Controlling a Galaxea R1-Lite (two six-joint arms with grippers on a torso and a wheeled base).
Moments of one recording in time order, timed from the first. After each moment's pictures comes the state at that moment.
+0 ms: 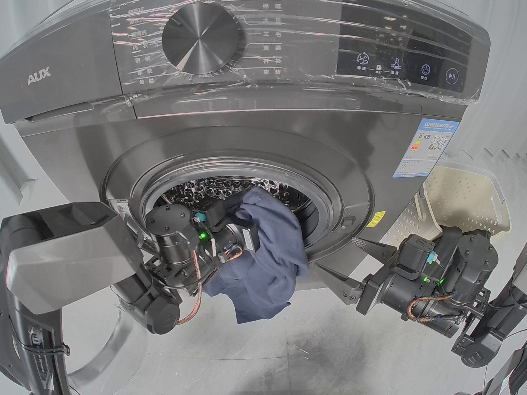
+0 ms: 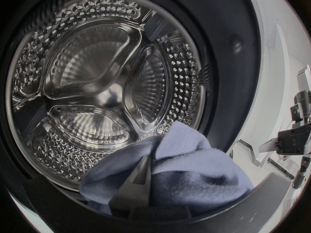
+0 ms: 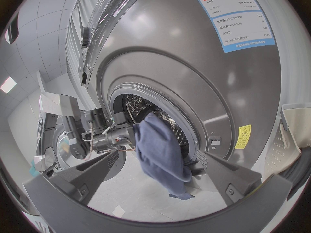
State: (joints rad) left arm -0.57 2.21 -0.81 -1.52 -0.02 -0.09; right arm 0.70 1.82 -0.28 -1.54 0.03 0.17
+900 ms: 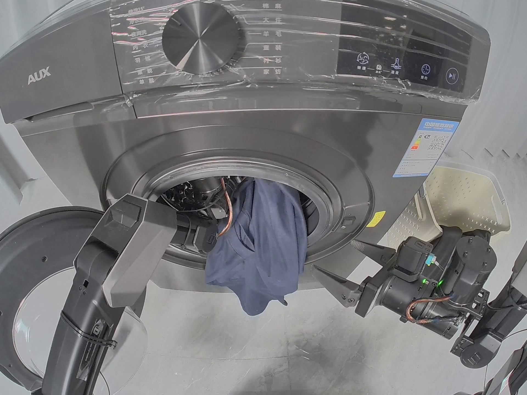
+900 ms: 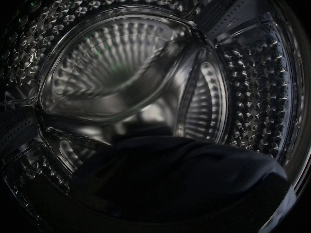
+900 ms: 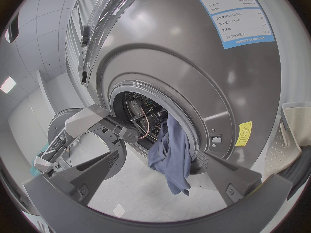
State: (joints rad) left arm -0.43 2.64 -1.91 -1.13 0.16 -0.13; right arm 0.70 1.83 -0.27 -1.54 0.03 0.17
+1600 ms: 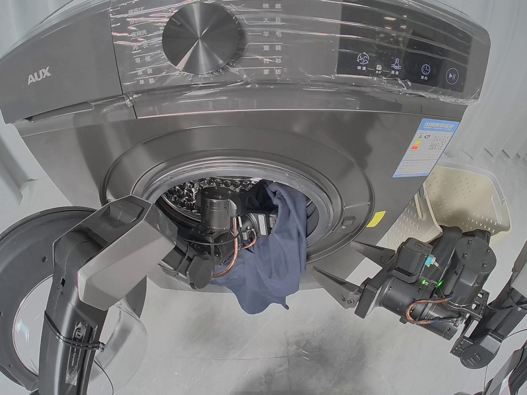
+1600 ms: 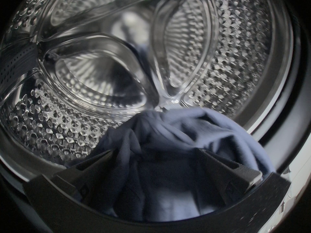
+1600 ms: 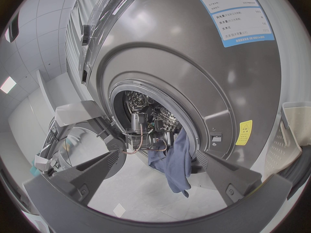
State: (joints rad) left arm -0.50 2.49 -1.41 -0.91 0.03 -0.22; right arm 0.70 1.83 -0.27 -1.54 0.03 0.17
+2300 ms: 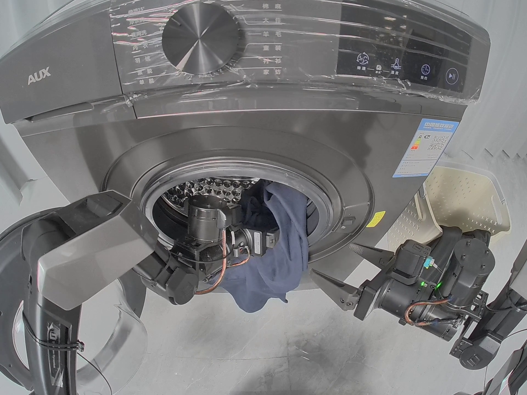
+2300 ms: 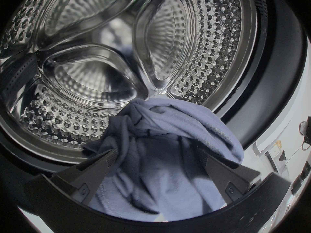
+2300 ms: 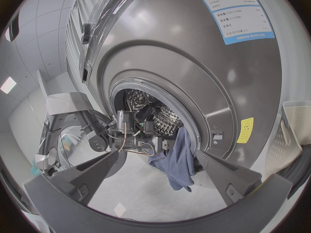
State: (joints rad) left arm -0.53 2.33 -1.12 -0.96 -0.02 -0.16; right arm 0.71 1.84 -0.27 -1.54 0.03 0.17
